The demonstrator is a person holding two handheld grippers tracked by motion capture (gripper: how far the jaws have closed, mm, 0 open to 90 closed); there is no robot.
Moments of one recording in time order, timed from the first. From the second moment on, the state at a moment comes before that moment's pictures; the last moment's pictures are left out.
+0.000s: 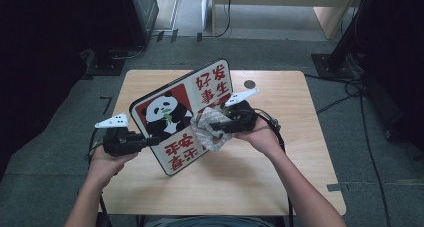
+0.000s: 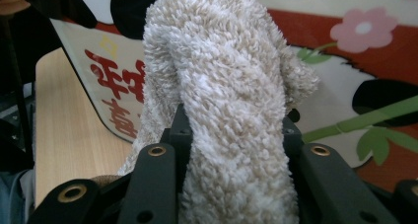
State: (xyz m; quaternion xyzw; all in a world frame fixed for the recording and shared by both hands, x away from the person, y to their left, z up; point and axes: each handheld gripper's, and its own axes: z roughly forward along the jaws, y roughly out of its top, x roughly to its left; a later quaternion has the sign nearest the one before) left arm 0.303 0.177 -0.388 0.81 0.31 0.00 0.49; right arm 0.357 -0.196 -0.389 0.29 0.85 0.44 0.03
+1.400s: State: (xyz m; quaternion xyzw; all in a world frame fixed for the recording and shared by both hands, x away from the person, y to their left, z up) left arm 0.304 0.177 -0.389 0.81 0.31 -0.01 0.49; right arm 0.344 -0.197 -0.459 0.29 0.87 0.40 0.00
